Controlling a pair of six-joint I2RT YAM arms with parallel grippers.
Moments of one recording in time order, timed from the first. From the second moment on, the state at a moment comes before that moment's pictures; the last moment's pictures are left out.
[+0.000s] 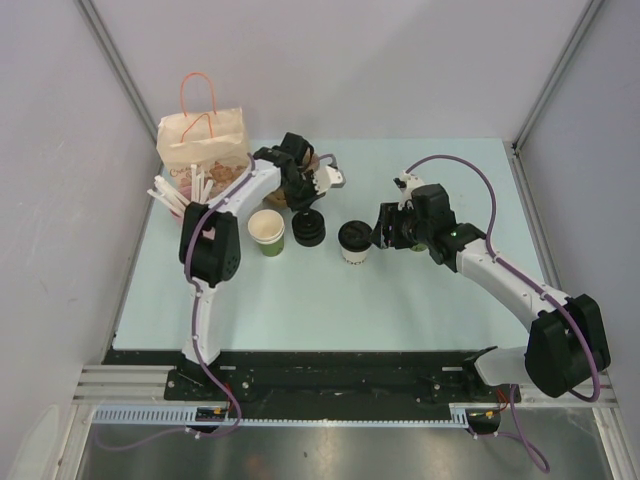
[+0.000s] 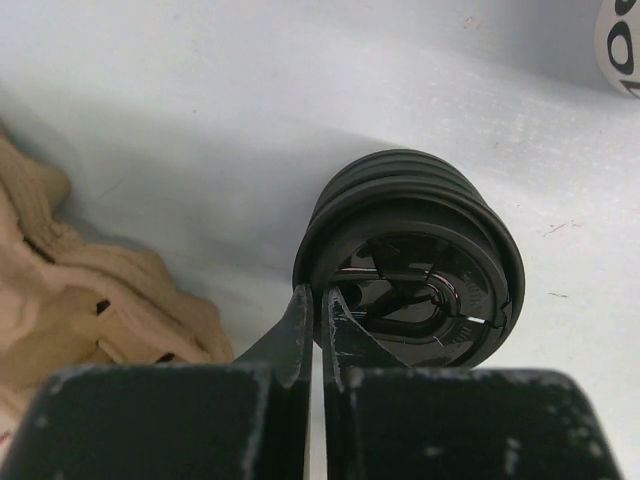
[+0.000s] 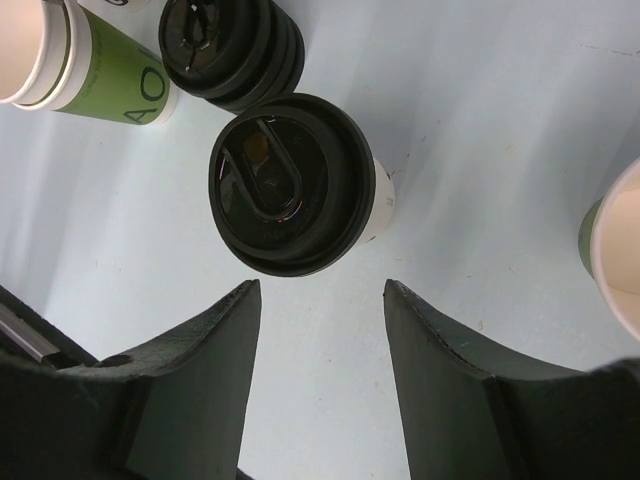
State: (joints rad) left arm -0.40 2.21 1.94 -0.91 0.32 0.88; right arm 0.46 1.33 0.96 -0.26 -0.21 0.35
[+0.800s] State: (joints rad) left arm -0.42 2.10 2.11 -0.93 0.23 0.46; right arm 0.25 1.14 0.96 -0.31 -0.13 0.42
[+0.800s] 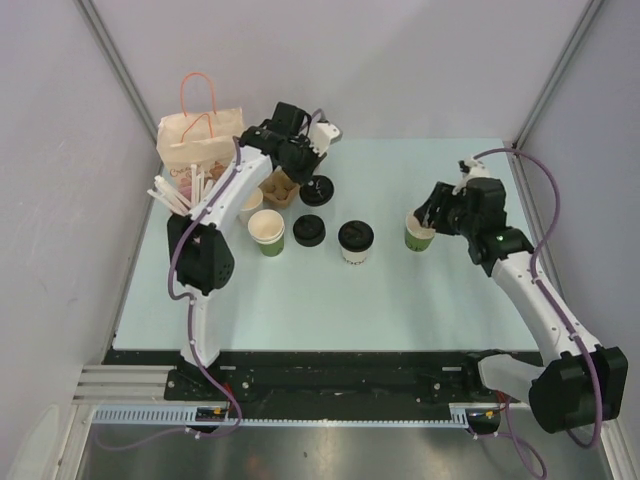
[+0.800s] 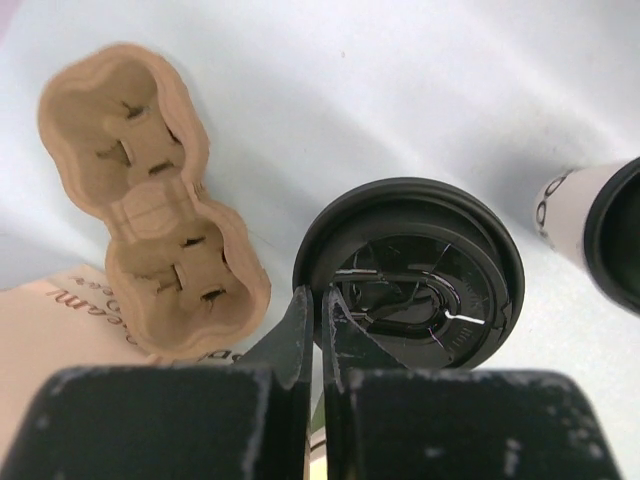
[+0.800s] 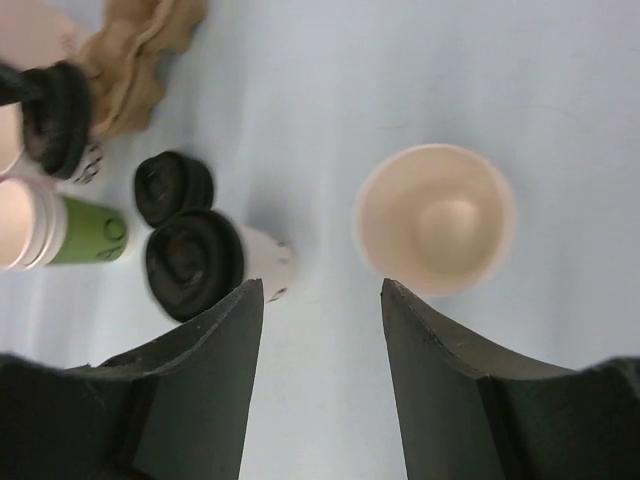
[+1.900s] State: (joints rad) left arm -0.77 2.09 2.23 -0.93 0.10 0.39; right arm 0.05 1.47 0.96 -0.27 -0.13 0.31
